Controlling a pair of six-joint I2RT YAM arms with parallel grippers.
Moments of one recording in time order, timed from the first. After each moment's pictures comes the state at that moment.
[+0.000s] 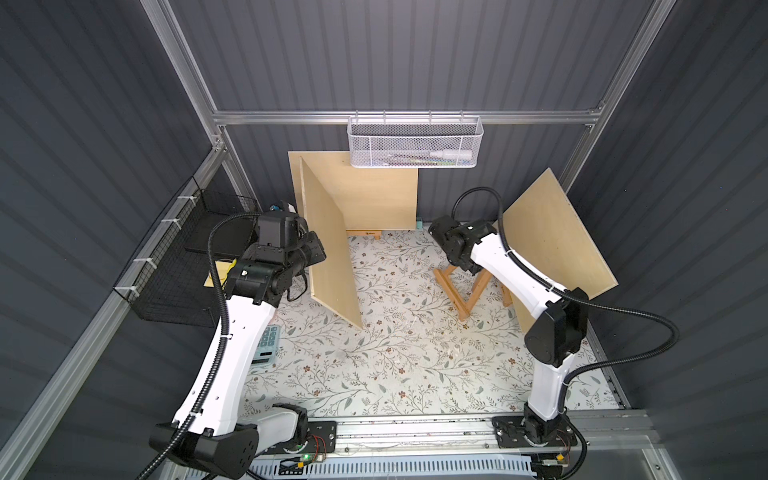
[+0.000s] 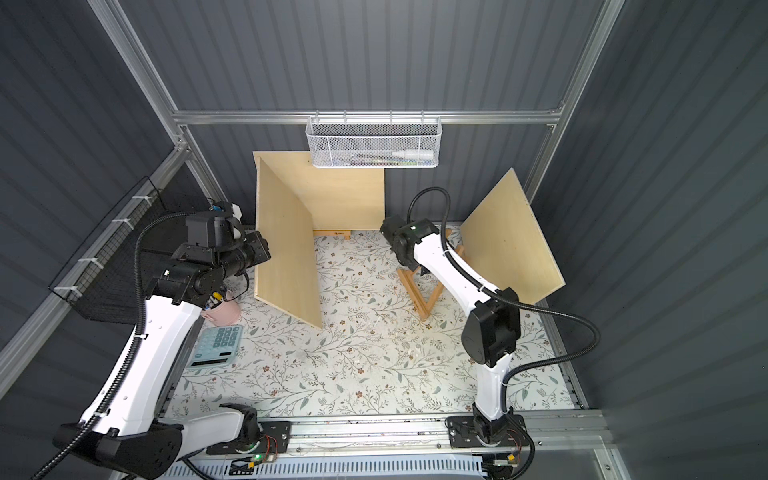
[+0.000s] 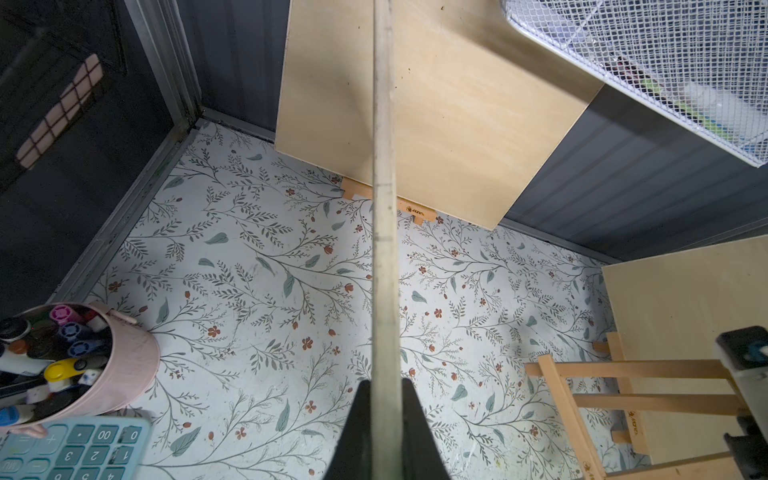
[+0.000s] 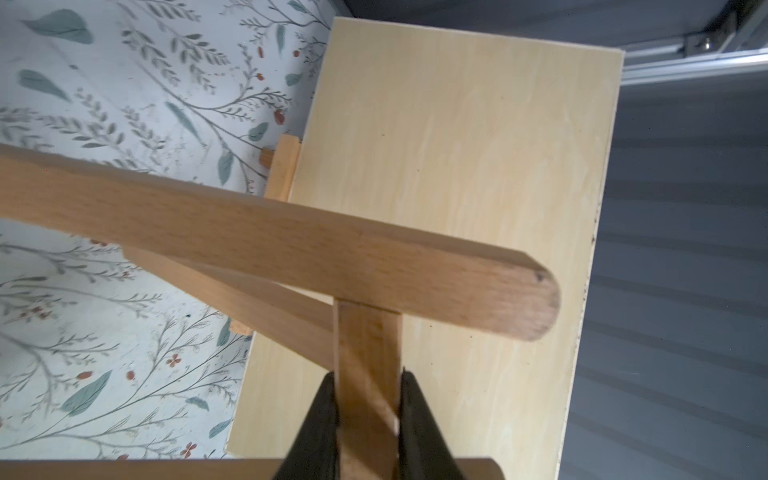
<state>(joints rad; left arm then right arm) -0.26 1.23 1.54 -0.86 -0.10 -0.46 0.53 1.91 1.91 -1.37 1.01 -0.05</state>
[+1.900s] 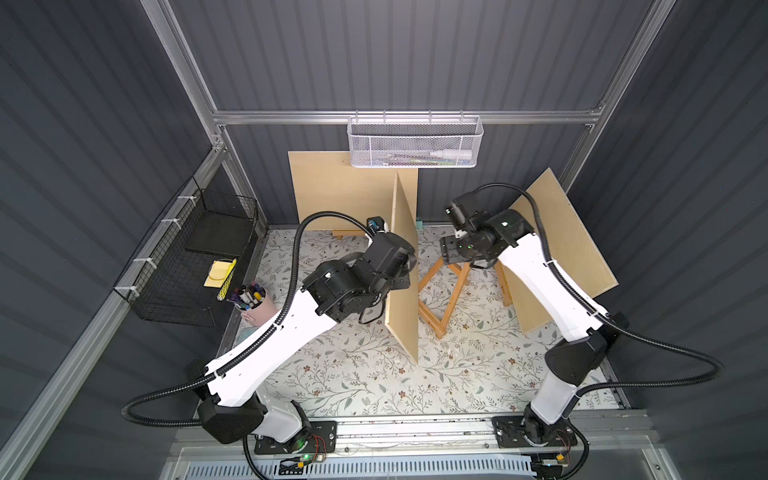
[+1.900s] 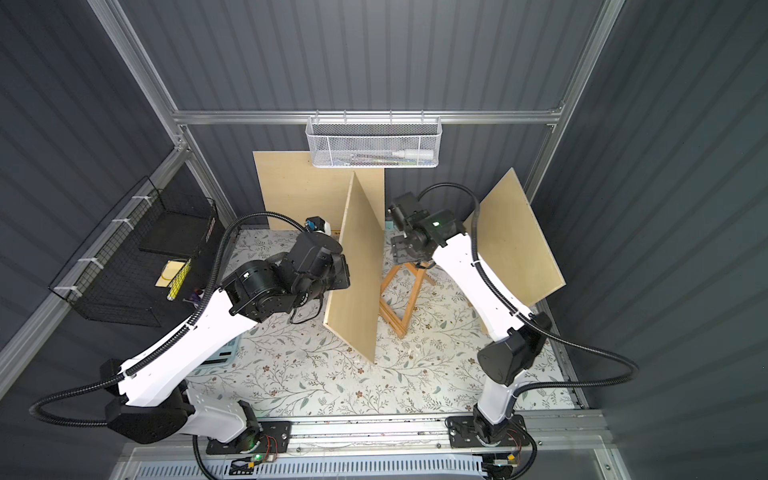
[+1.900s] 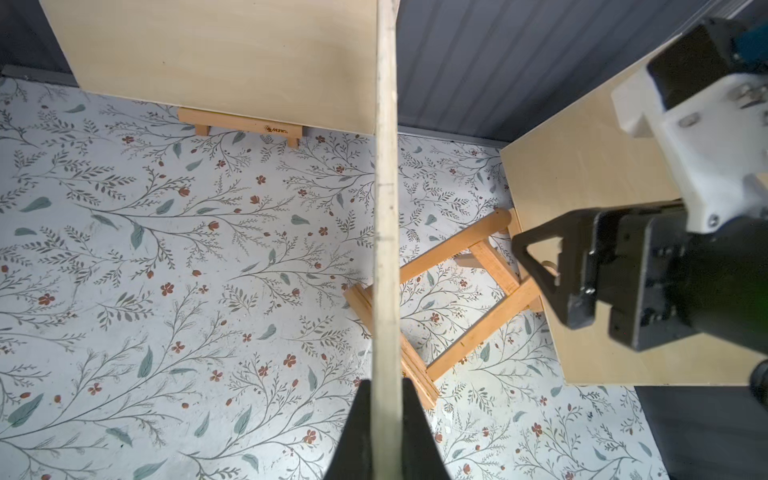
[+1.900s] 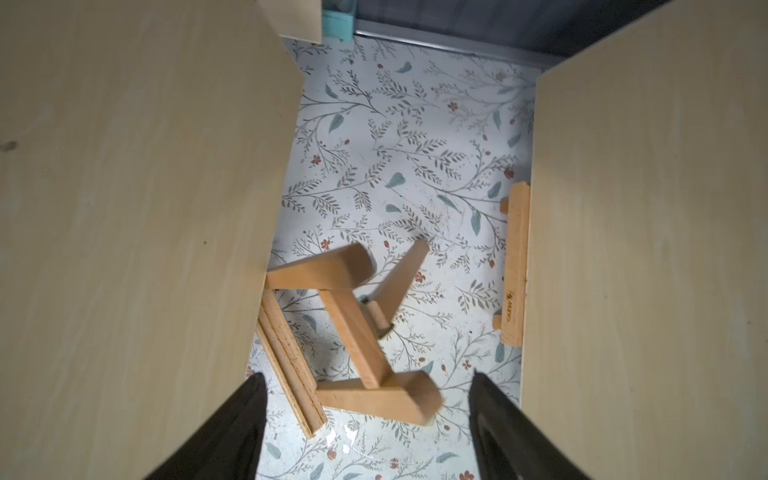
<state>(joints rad) -0.99 1.46 1.79 -1.04 -0.51 -0.75 0.52 1.71 1.95 -1.26 0.26 0.36</state>
